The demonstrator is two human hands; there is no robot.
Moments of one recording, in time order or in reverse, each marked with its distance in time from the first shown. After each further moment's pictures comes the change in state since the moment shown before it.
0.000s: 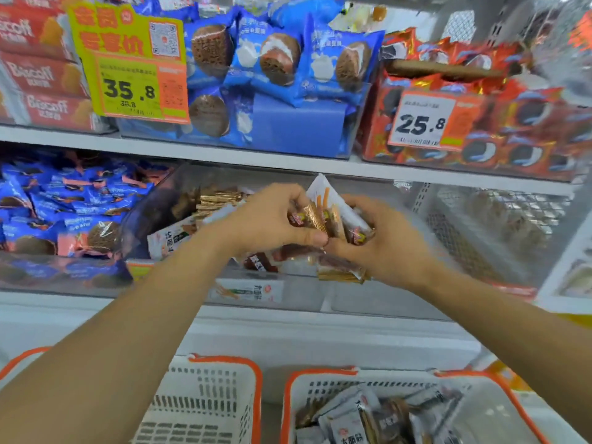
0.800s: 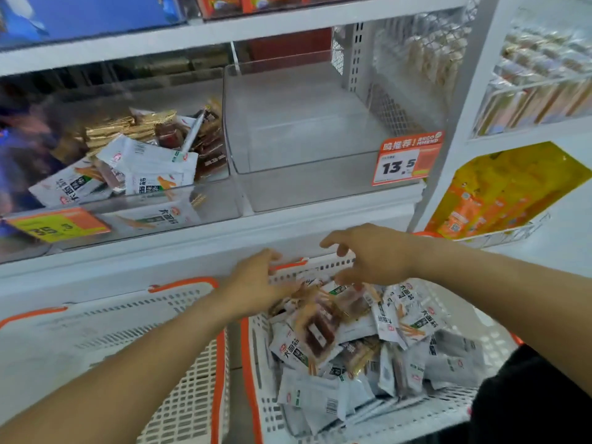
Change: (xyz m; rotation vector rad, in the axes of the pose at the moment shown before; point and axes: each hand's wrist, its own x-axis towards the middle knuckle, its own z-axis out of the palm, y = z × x) left_hand -0.099 -0.013 0.208 0.186 -0.399 -0.425; right_hand -0.149 0.134 -0.024 -0.394 -0.723 0.227
